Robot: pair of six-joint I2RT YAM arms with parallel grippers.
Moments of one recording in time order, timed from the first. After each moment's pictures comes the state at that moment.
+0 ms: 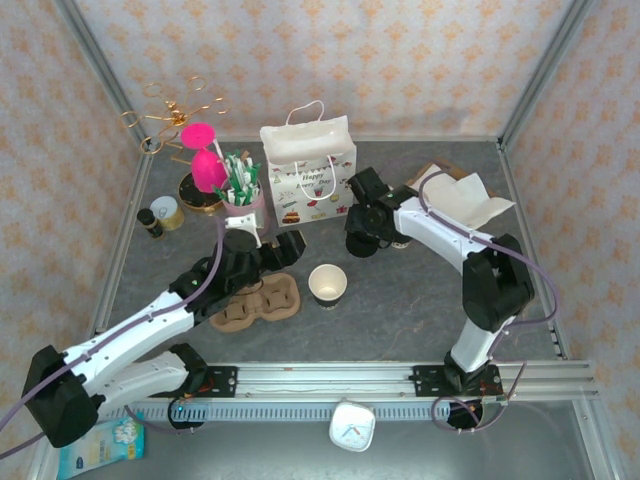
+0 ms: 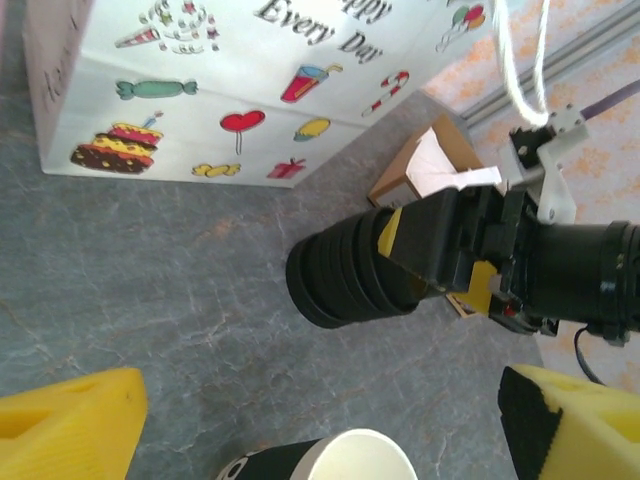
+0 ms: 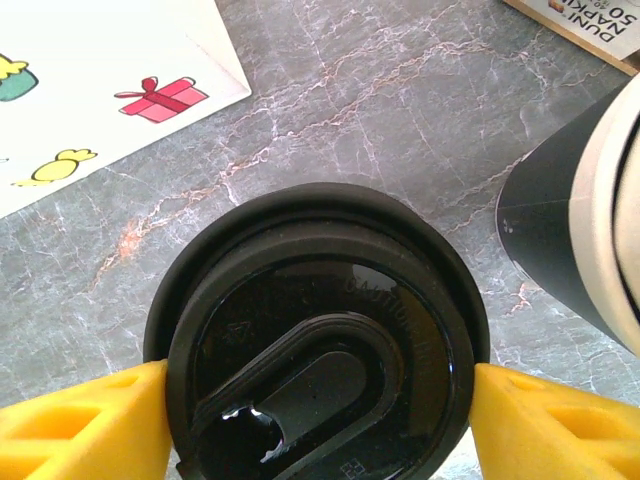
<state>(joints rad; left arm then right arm) -0.66 0.98 0.64 -0.12 -0.10 -0.88 0.56 1.72 1.34 -0.78 0.14 0.74</state>
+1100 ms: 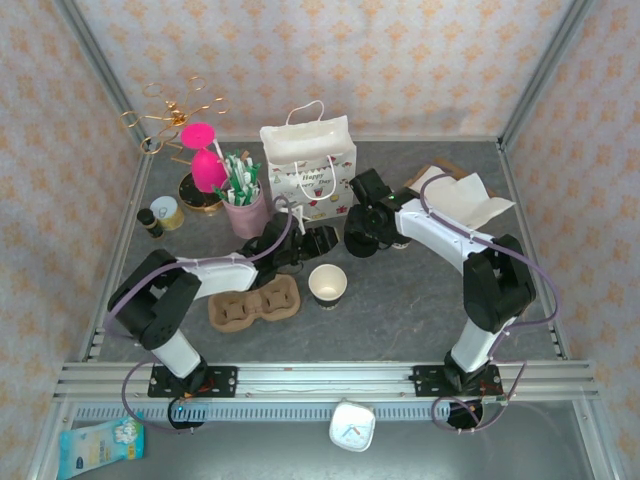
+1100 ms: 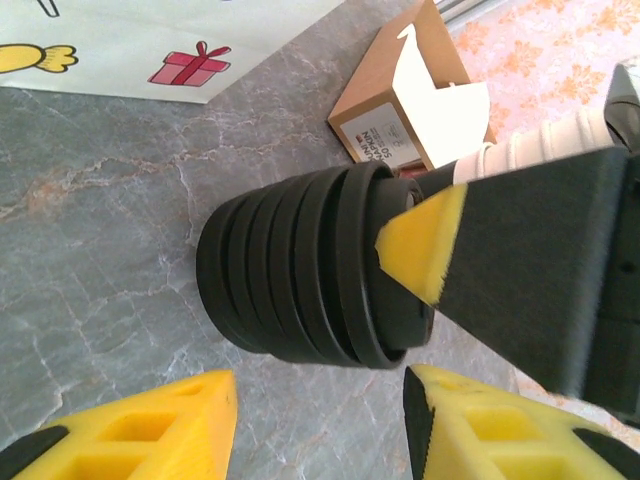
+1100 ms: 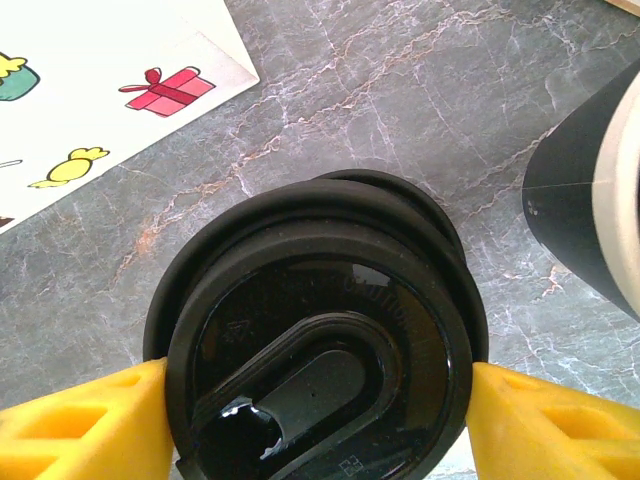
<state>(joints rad) -0.61 1.65 0.76 0.44 0.21 -0.94 0.56 1.71 1.32 -0.75 0.10 0.80</state>
